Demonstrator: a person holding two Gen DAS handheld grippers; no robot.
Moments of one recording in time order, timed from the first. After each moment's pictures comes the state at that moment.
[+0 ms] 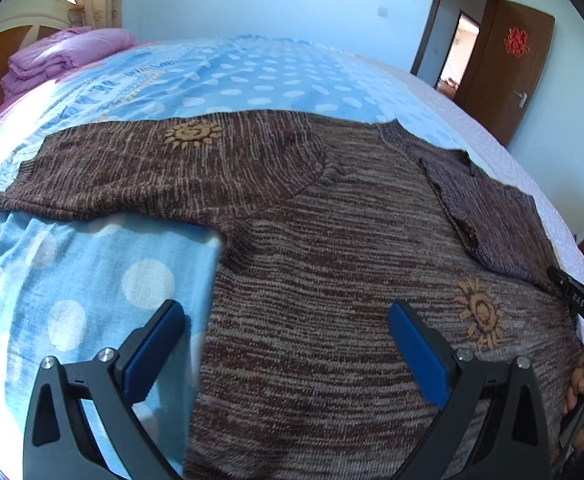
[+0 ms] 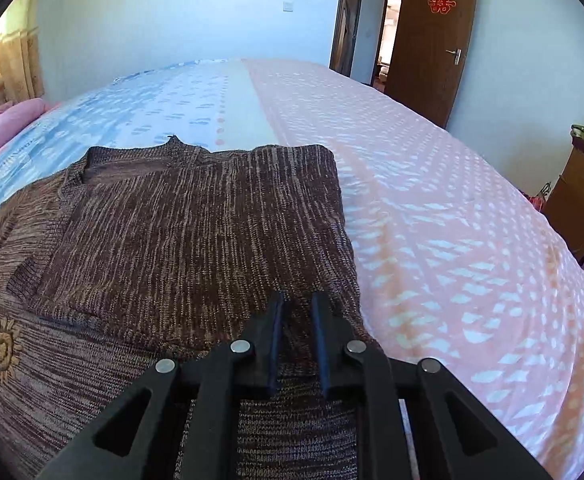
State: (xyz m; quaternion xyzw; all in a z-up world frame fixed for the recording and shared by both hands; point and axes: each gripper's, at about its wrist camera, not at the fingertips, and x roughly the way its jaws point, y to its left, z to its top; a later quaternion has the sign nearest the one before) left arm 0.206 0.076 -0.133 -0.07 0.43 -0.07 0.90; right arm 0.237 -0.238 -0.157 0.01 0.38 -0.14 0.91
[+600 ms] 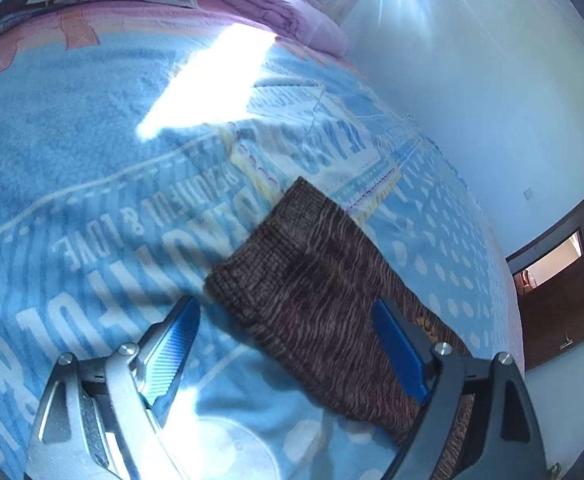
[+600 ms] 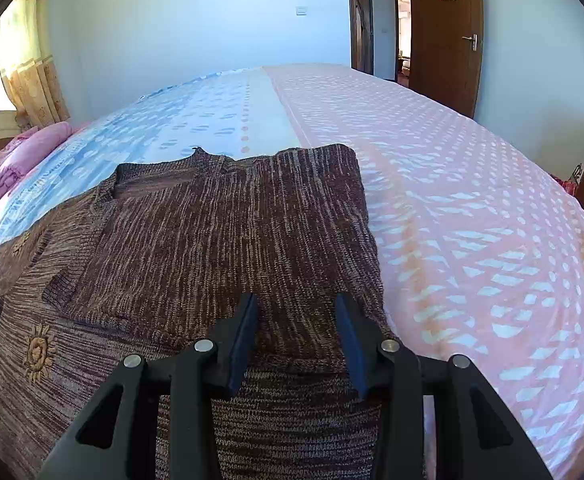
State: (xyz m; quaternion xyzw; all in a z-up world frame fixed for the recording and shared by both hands) left arm 0.254 0.308 -0.122 -0.37 0.35 0.15 0.85; right arm 0.235 -0.243 -0.160 0.07 0.37 -0.07 0.92
